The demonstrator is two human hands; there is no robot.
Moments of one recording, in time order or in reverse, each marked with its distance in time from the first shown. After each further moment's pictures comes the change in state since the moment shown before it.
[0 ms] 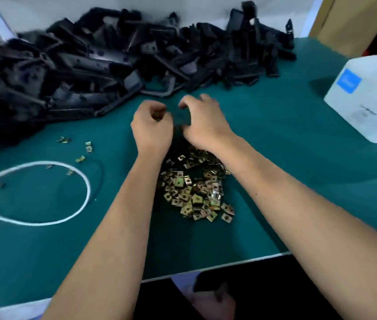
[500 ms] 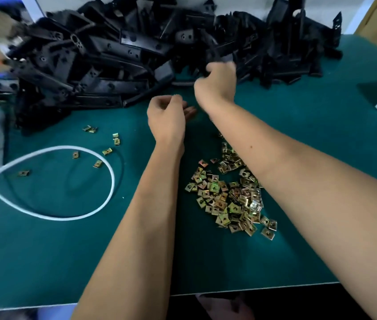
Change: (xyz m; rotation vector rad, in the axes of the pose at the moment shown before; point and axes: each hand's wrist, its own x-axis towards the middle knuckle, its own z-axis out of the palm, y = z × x) left_hand 0.029 -0.011 -0.009 -0.644 0.112 -0.333; right_hand 0.082 -0.048 0.024 0.363 0.288 0.306
